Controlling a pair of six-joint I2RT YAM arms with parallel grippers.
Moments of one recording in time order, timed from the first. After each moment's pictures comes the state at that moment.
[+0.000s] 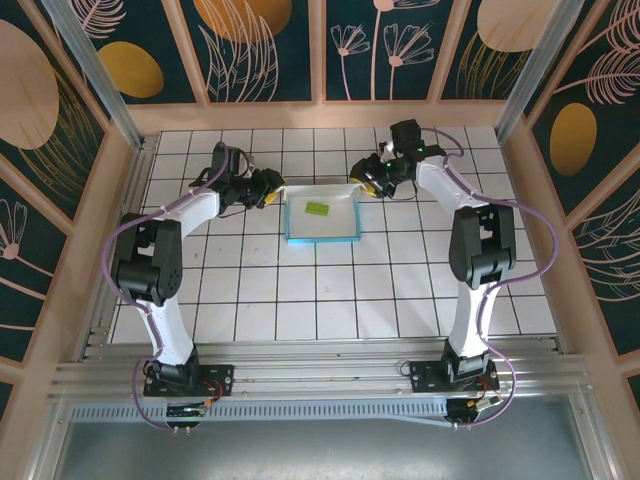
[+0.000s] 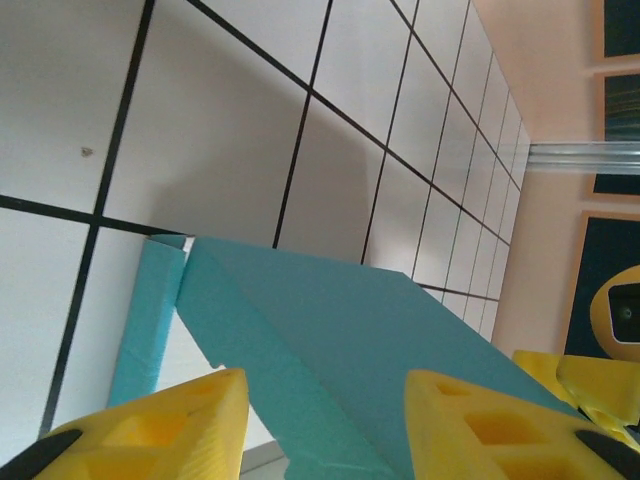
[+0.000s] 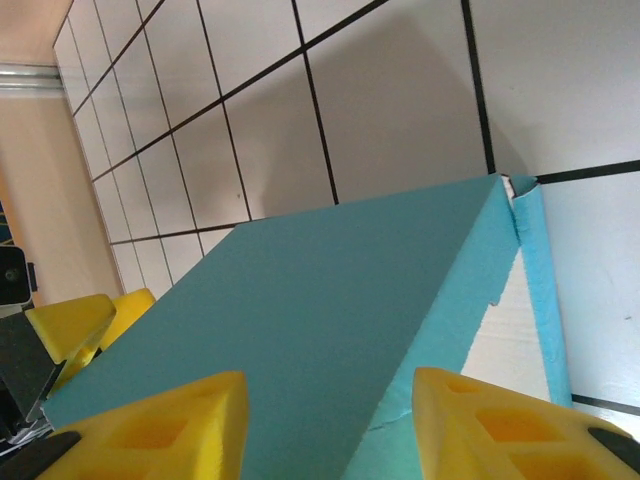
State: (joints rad) left arm -0.23 1.90 1.28 -0.13 0.57 -0.97; right arm 0.28 1.99 1.65 -0.64 -0.59 0.71
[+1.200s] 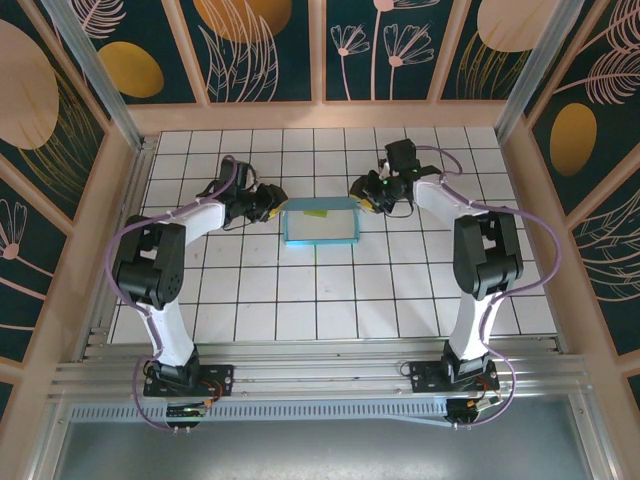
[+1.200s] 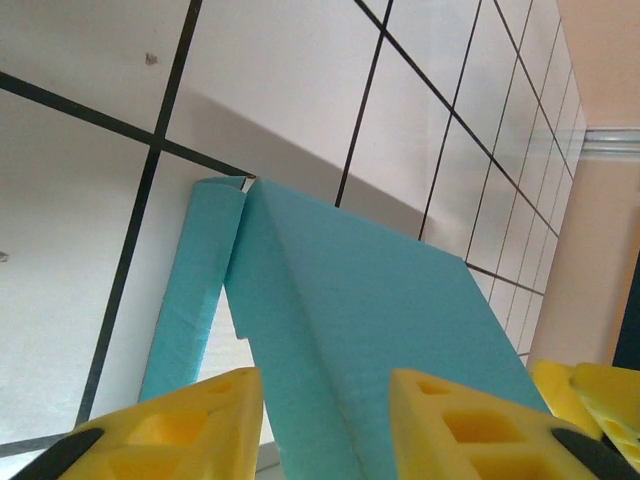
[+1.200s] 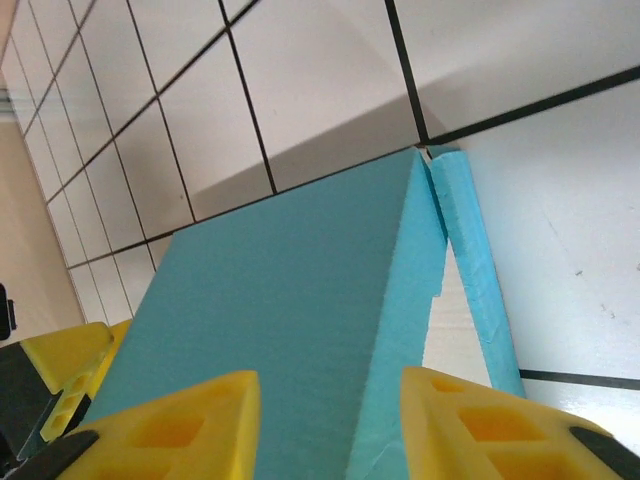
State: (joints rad) left arm -0.27 1.86 1.17 -0.11 0.49 -0.97; right arm 0.31 1.89 1.41 -0.47 -0.47 0.79
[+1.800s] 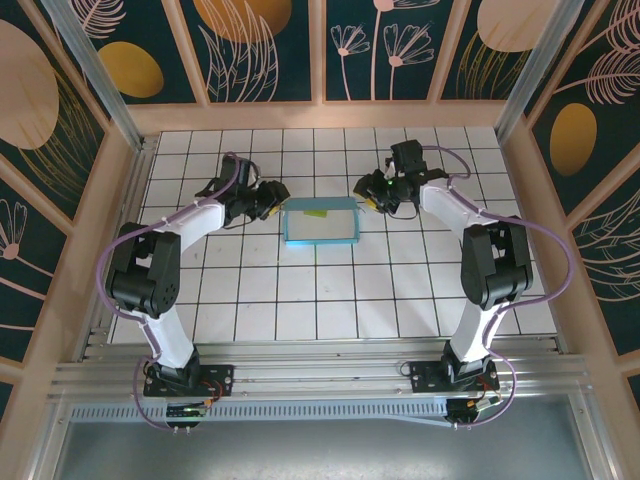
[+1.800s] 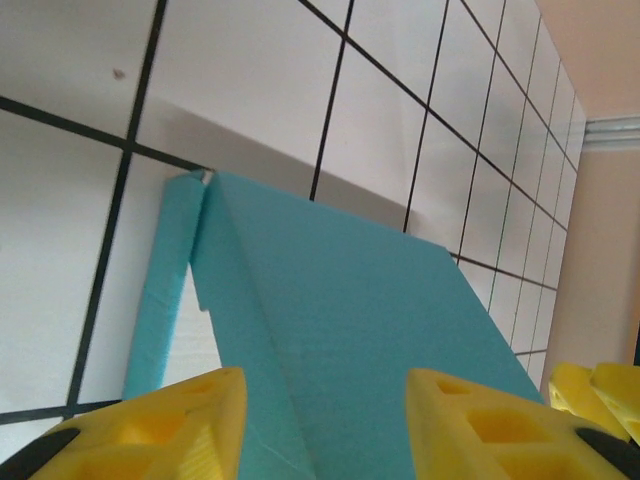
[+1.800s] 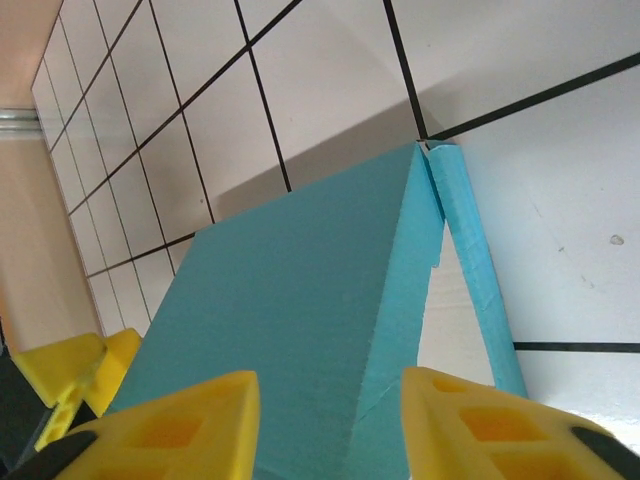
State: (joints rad) left arm -0.30 1.81 1.17 -0.15 0.44 -0.92; right arm 0.31 1.81 1.34 -0.44 -0.46 0.83
